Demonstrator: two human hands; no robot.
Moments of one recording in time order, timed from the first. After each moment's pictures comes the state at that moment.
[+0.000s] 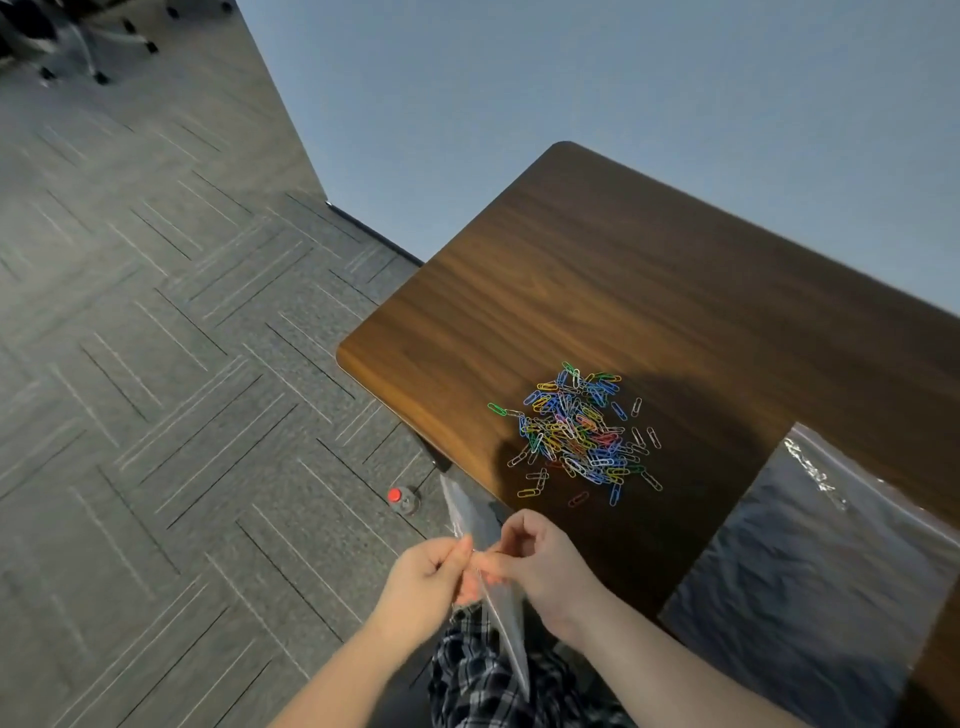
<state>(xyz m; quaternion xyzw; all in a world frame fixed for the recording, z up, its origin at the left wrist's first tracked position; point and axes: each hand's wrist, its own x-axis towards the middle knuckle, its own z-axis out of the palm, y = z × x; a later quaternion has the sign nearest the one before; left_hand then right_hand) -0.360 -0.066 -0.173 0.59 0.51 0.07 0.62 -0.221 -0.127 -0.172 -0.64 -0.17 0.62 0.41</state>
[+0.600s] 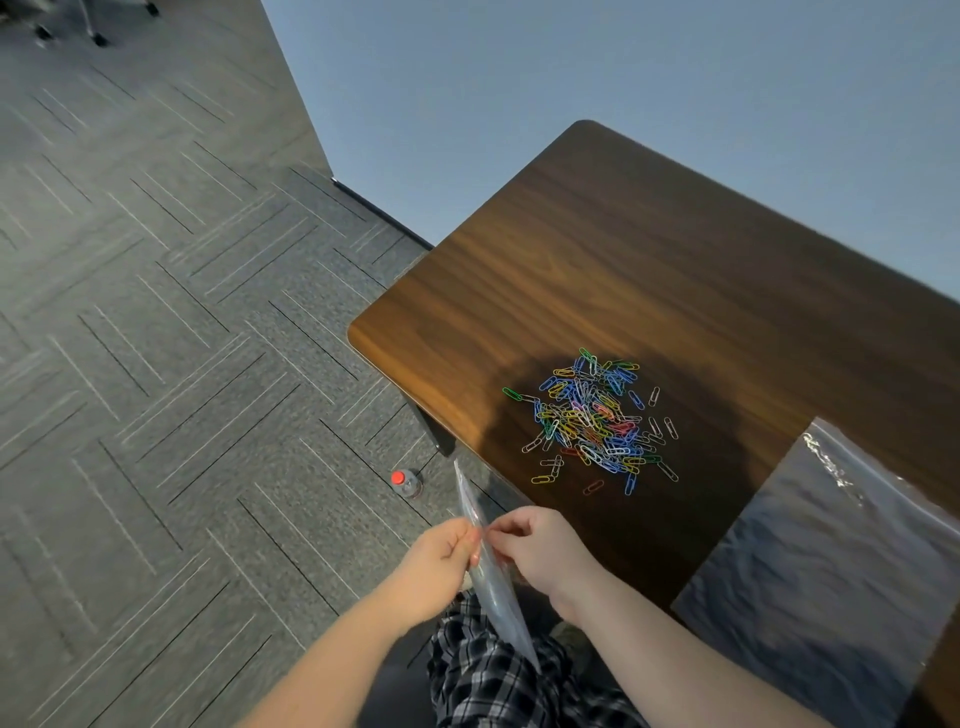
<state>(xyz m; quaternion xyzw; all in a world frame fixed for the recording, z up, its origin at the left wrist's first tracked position) -0.369 -0.051 -0.194 0.69 0.45 -0.02 0.57 -0.233 -0.110 -0.175 -0.71 -0.22 0.59 0.30</state>
